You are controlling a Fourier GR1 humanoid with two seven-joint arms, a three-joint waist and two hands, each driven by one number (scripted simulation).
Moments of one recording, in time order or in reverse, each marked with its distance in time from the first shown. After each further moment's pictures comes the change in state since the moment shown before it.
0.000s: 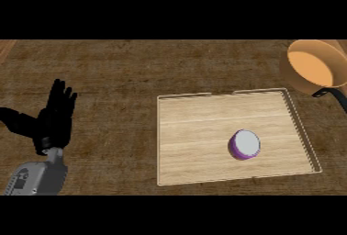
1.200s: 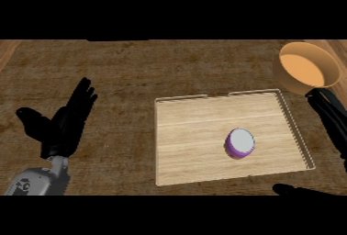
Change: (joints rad) left arm 0.030 0.069 -0.182 -0.200 -0.108 -0.080 0.177; right arm 0.449 -0.198 0.260 -0.538 0.522 -0.028 0.646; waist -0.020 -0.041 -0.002
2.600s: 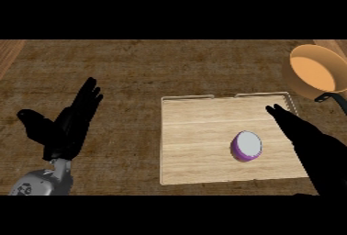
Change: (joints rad) left arm 0.007 -0.036 -0.007 -0.067 -0.037 -0.023 0.054; right arm -0.355 -0.020 0.202 0.025 -0.218 0.421 0.703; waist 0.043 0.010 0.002
